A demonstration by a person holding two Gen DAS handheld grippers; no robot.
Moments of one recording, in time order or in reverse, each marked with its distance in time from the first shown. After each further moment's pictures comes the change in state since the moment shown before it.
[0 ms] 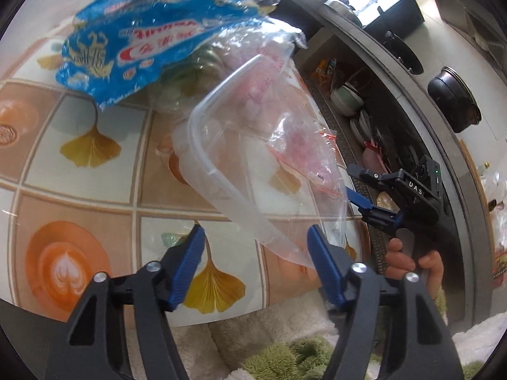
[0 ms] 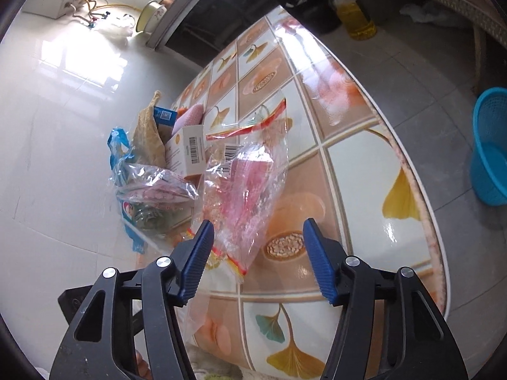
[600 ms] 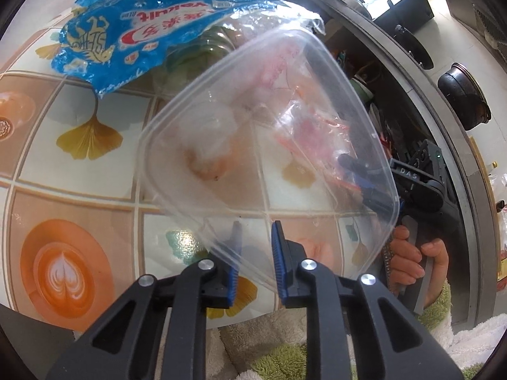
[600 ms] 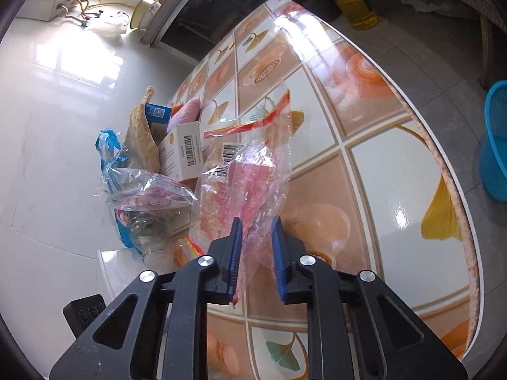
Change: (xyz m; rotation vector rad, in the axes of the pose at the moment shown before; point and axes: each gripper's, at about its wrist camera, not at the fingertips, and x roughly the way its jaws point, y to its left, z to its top) left arm 0.008 0.001 0.003 -0.001 0.029 0.037; right arm 0.027 0.002 0.007 0.034 0.043 0.004
